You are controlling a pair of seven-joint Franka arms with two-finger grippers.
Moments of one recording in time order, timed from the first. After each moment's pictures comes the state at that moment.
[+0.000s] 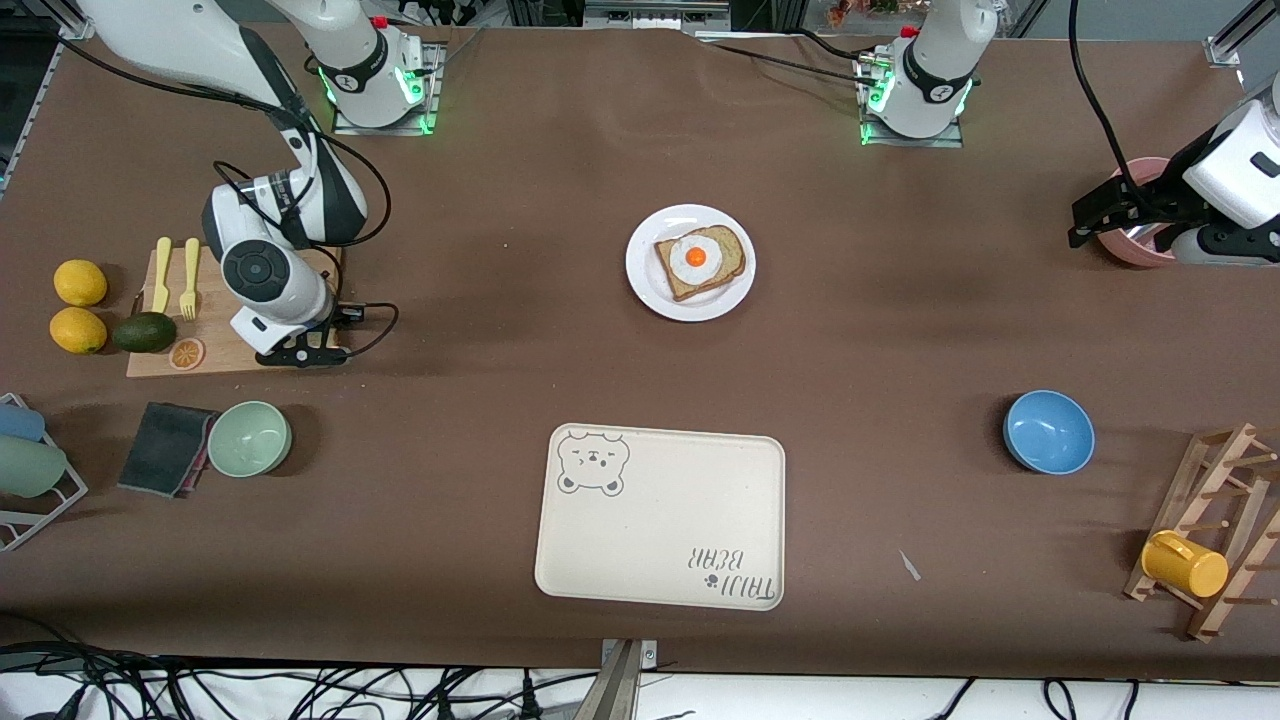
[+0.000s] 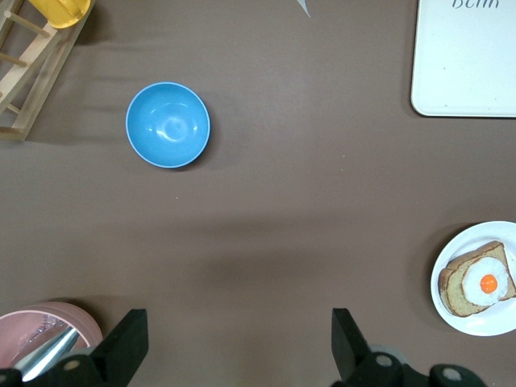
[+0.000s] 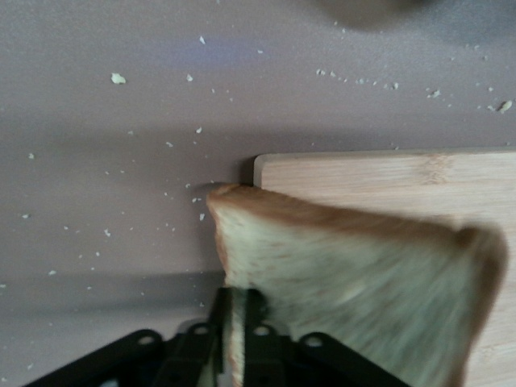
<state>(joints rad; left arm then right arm) -0.03 -0.05 0.02 -1.70 -0.01 1.59 0.02 0.08 0.35 0.02 -2.24 -0.33 2.36 0.30</state>
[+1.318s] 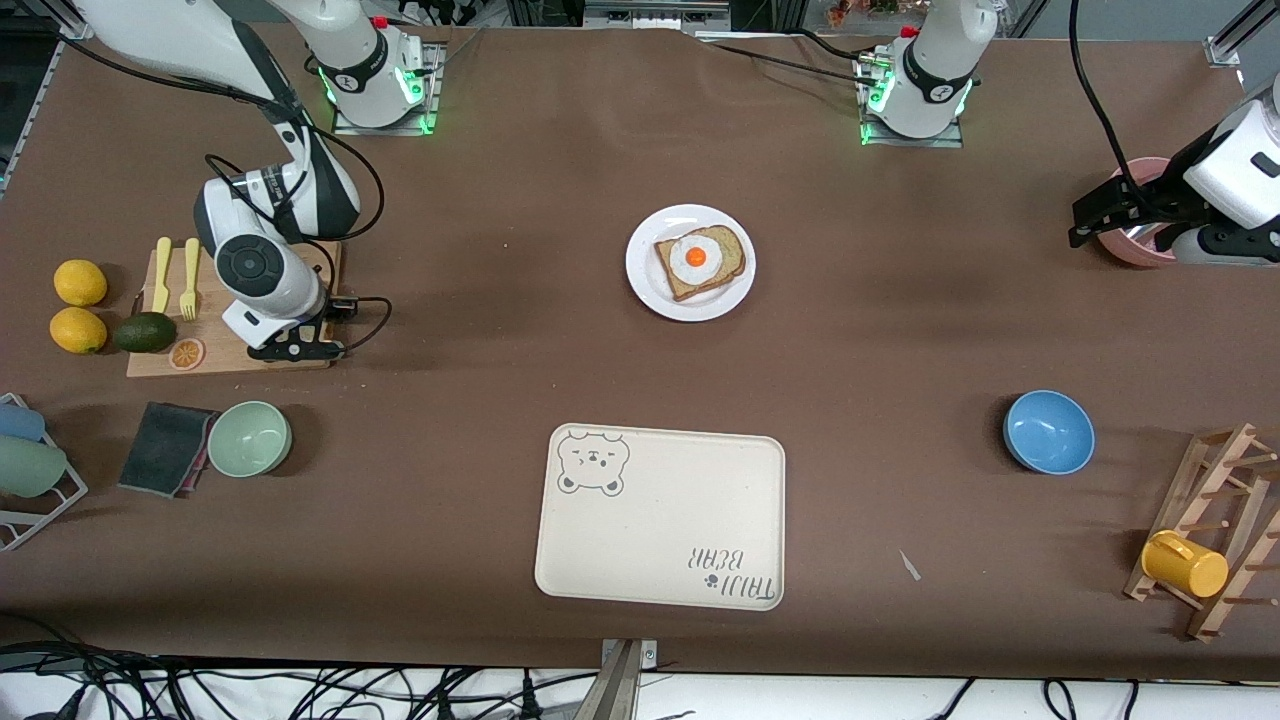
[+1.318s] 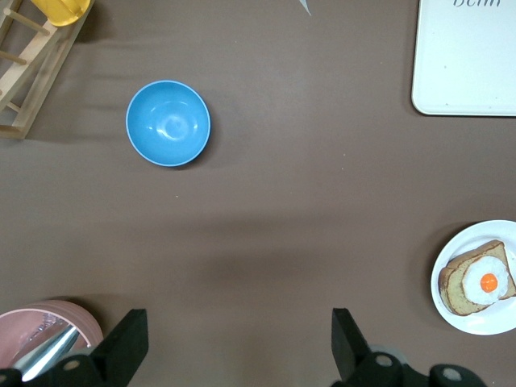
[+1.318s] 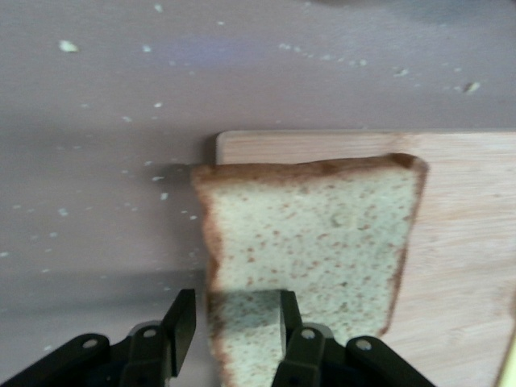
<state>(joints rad) -0.03 -0.05 0.02 -1.70 -0.01 1.58 0.02 0.06 0.32 0.02 -2.27 -0.43 2.33 0.35</state>
